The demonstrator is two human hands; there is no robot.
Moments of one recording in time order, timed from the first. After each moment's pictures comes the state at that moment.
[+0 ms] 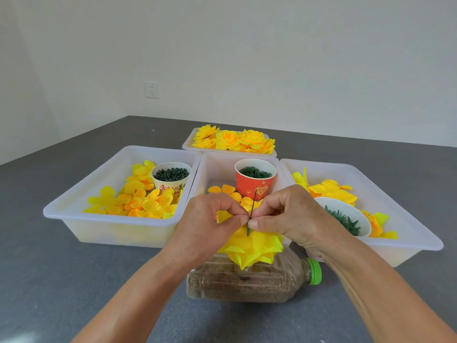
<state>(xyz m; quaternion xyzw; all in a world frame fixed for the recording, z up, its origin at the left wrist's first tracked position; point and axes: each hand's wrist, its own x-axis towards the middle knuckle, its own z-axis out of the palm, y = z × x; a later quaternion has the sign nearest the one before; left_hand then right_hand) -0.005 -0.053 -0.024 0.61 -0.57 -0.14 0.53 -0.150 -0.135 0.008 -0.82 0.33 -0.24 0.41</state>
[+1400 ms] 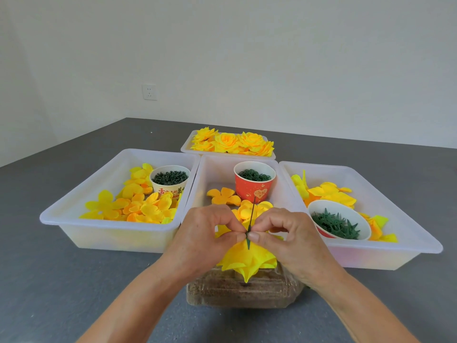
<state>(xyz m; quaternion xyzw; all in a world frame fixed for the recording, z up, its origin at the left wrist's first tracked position) -0.003 -0.046 -0.027 0.62 -0.60 -0.15 0.49 -0.155 -0.127 -0.029 -0.82 0.26 -0.36 0.36</state>
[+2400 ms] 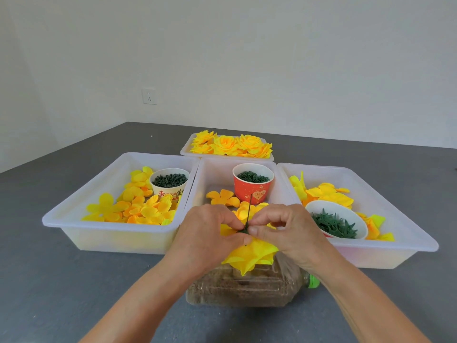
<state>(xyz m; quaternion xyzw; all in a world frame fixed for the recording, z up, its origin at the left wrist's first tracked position) -0.011 -0.048 -0.020 0.70 -0.57 -0.10 0.42 -0.155 -0.138 -0.020 -0.82 0.26 -0.34 0.39</state>
